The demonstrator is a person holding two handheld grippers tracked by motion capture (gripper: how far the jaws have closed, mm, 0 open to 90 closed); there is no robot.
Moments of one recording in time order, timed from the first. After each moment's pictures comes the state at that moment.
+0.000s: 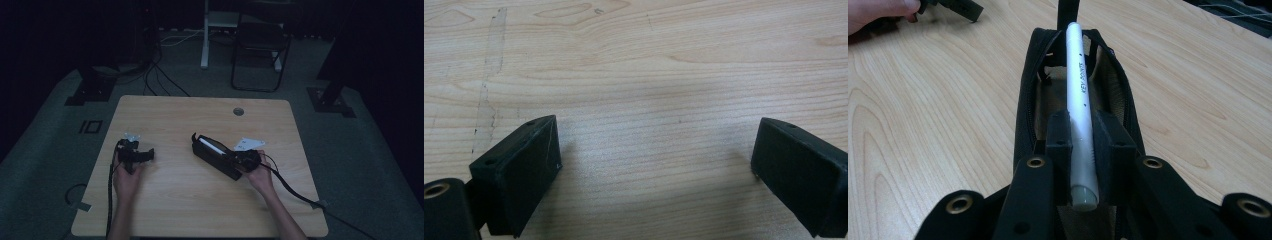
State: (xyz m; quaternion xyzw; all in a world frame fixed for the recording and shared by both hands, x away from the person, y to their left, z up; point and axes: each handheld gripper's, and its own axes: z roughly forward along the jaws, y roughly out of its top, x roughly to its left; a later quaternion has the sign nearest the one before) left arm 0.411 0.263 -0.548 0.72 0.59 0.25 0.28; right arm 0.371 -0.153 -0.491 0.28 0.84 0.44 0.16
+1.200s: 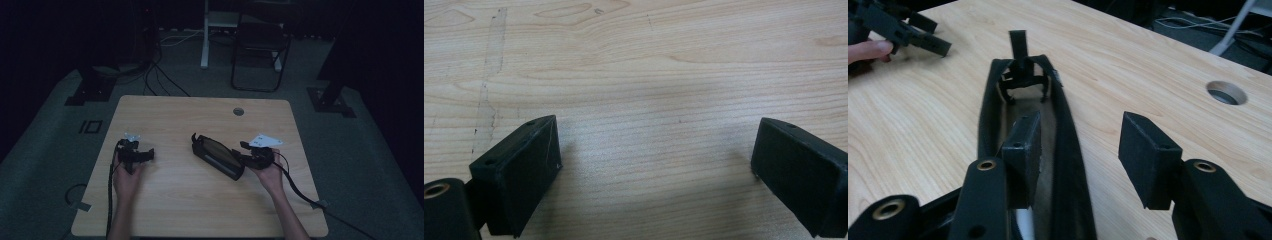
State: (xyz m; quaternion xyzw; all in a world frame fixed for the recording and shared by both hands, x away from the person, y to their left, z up) left arm 0.411 0.263 -0.548 0.72 0.59 0.25 0.28; right arm 0.365 -0.188 -0.472 0.34 0.79 0.46 0.20
